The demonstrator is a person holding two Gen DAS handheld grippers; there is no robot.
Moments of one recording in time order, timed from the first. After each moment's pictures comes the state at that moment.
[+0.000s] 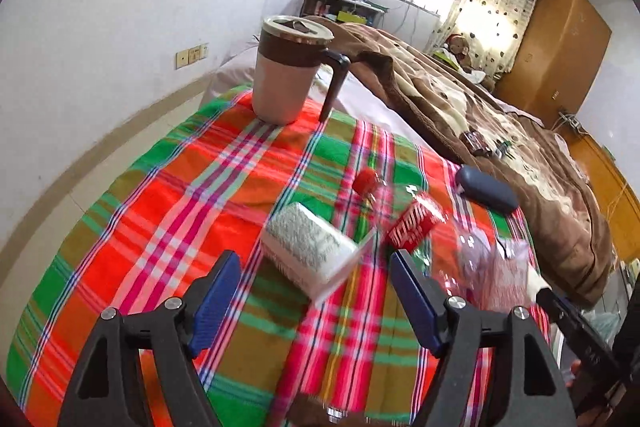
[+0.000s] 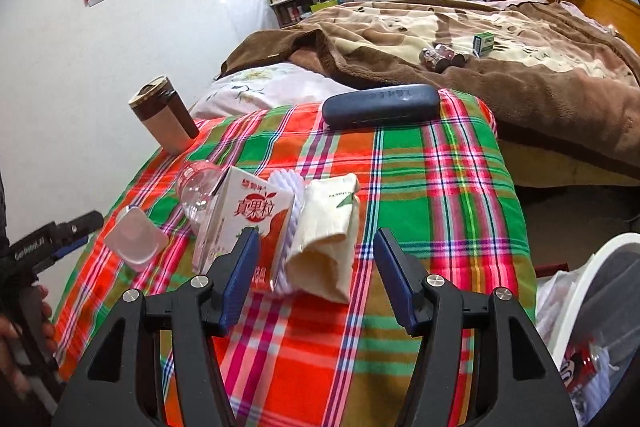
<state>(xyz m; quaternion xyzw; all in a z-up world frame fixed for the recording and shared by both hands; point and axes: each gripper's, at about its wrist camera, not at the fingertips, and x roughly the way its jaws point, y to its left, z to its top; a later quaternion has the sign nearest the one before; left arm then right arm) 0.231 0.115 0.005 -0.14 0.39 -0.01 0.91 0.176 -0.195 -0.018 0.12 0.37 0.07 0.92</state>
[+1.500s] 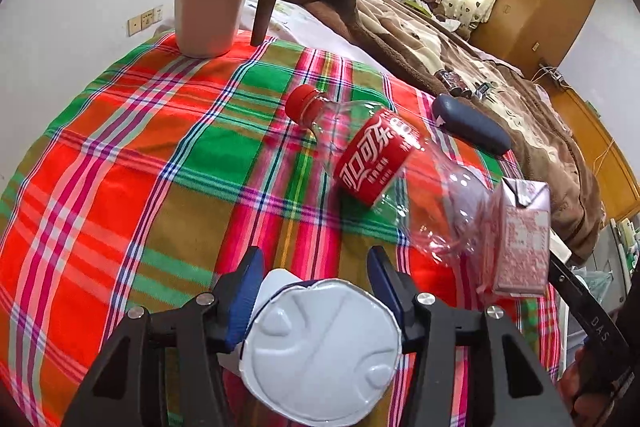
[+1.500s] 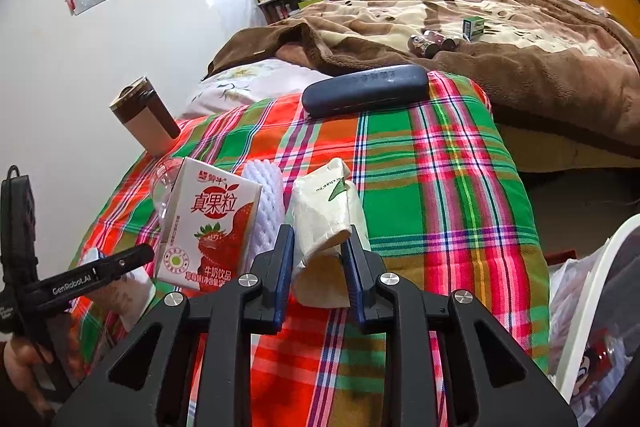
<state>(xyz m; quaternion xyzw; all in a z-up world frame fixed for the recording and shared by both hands) 0.257 0.060 -0.050 -0.11 0.46 -0.07 0.88 0.183 -0.204 -0.038 0.14 0.37 0.07 0.92</state>
